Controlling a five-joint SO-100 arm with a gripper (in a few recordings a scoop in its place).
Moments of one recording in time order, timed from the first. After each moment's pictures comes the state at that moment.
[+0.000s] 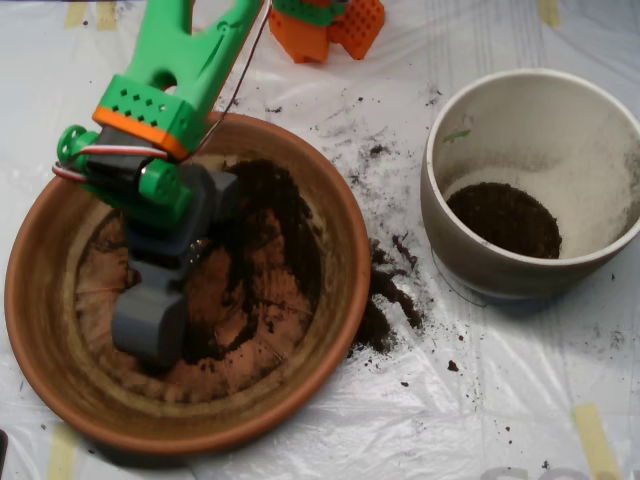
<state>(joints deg) 30.7 43.2 52.3 91.7 -9.4</state>
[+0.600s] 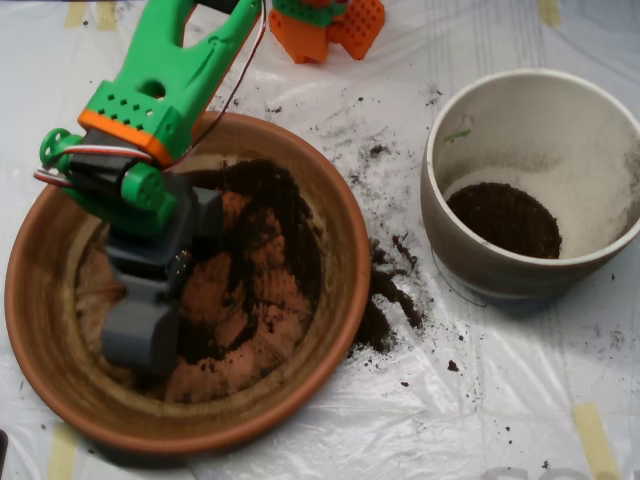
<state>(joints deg) 31.6 45.9 54.5 85.2 -14.8</state>
